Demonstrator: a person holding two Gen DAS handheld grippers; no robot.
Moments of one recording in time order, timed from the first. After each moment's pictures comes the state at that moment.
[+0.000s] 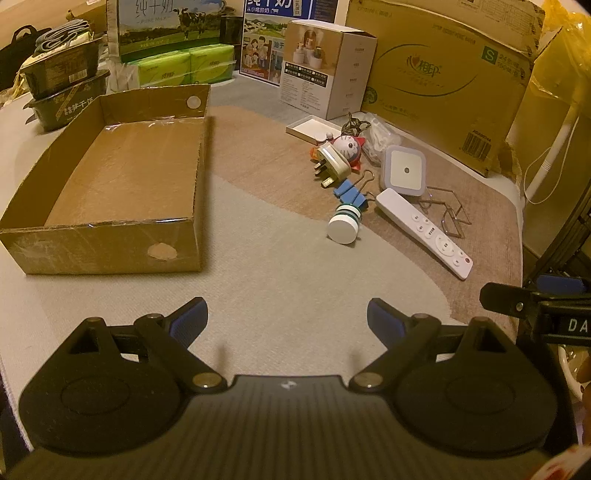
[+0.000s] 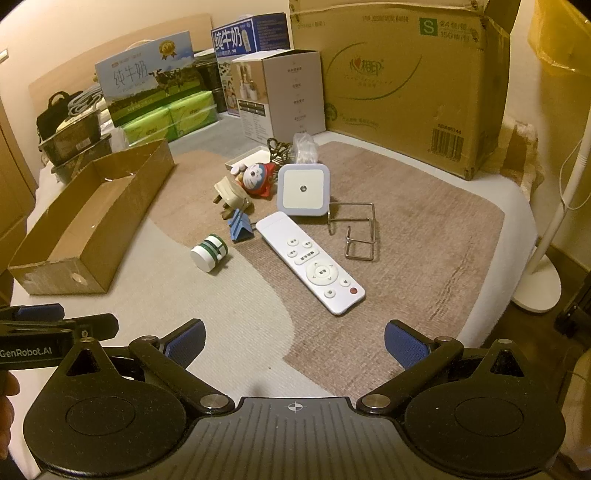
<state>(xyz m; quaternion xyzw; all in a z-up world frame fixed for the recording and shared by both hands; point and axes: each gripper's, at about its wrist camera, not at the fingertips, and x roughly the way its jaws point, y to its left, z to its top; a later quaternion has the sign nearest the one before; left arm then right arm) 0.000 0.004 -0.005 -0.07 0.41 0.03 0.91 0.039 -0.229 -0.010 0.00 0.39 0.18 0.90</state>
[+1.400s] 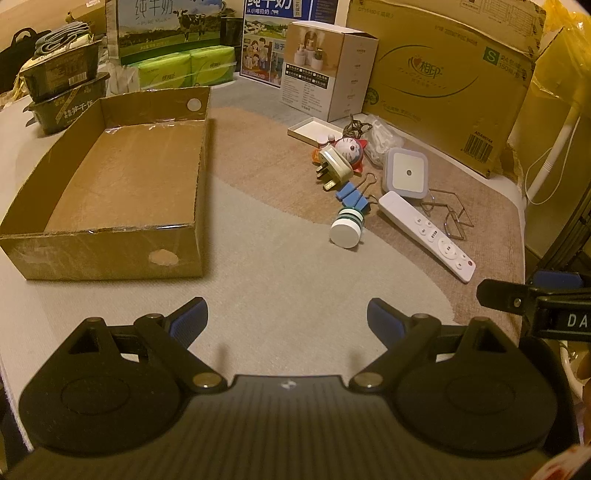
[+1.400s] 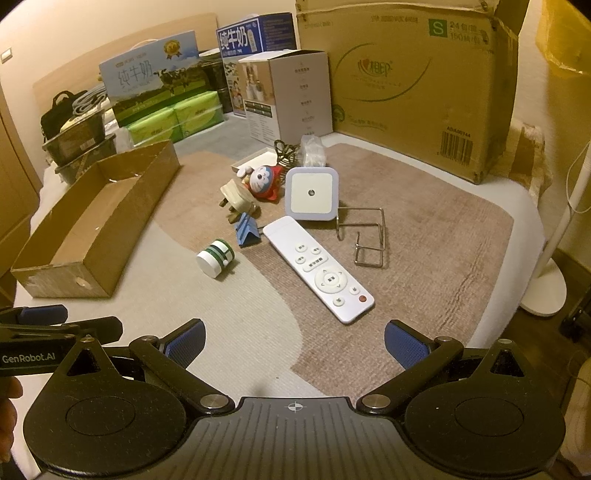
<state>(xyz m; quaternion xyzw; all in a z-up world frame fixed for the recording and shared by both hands) 0.004 0.006 -0.003 -0.07 0.41 0.03 0.91 0.043 -0.220 -0.012 0.01 0.39 0.18 0.90</state>
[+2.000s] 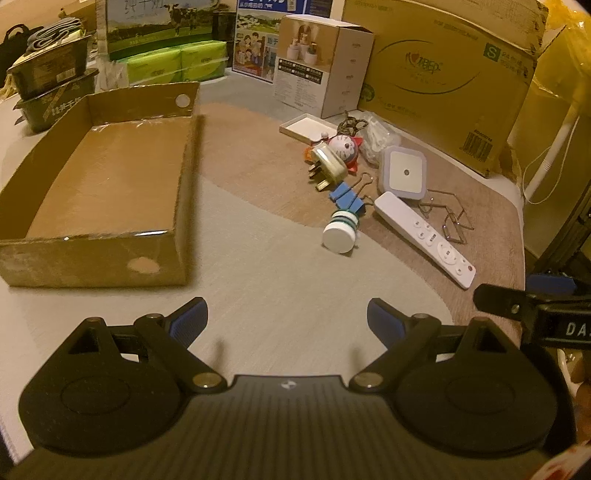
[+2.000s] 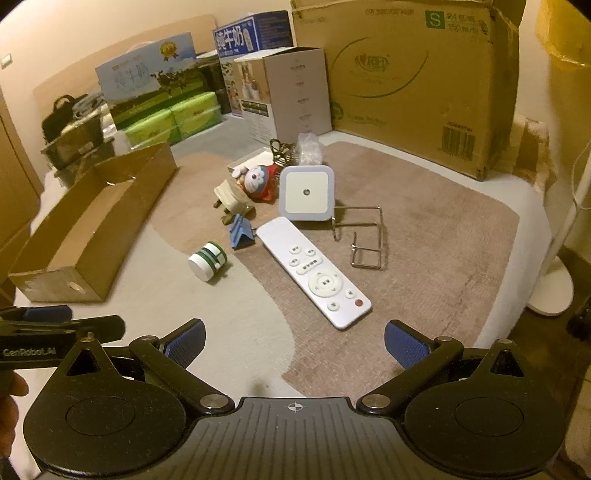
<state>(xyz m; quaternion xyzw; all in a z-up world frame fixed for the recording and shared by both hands) 0.023 0.003 -0.012 -0.07 0.41 0.02 0.91 0.058 -0.231 -0.022 0.02 0.39 0.20 0.90</state>
